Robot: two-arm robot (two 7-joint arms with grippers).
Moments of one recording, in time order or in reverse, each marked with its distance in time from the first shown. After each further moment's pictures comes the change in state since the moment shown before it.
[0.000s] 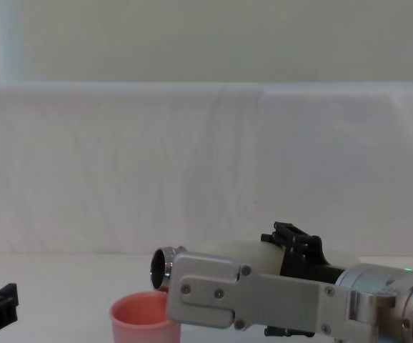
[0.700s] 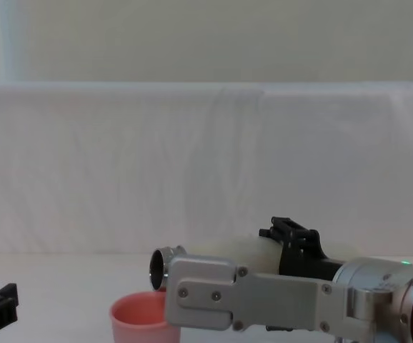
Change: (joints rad) left arm 0.000 0.000 0.000 0.000 0.000 0.000 0.000; right arm 0.012 0.009 -0.014 -0.006 -0.035 0.006 0.011
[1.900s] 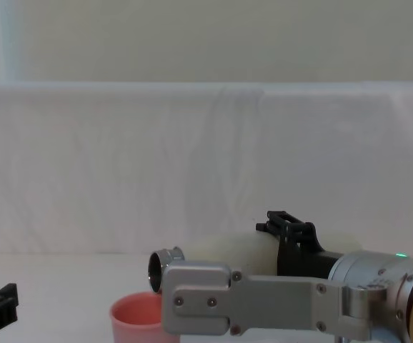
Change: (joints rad) left arm 0.000 0.000 0.000 0.000 0.000 0.000 0.000; right arm 0.018 0.011 -0.023 -0.005 -0.056 0.011 0.013
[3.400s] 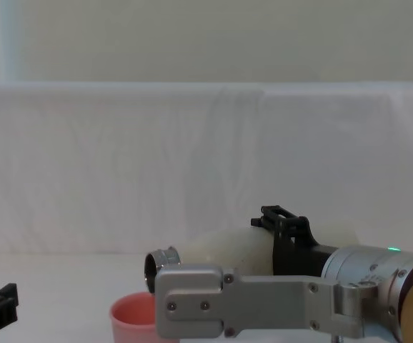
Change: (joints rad) left arm 0.000 0.000 0.000 0.000 0.000 0.000 0.000; right arm 0.016 0.002 -0.020 0.001 -0.042 0.008 0.009
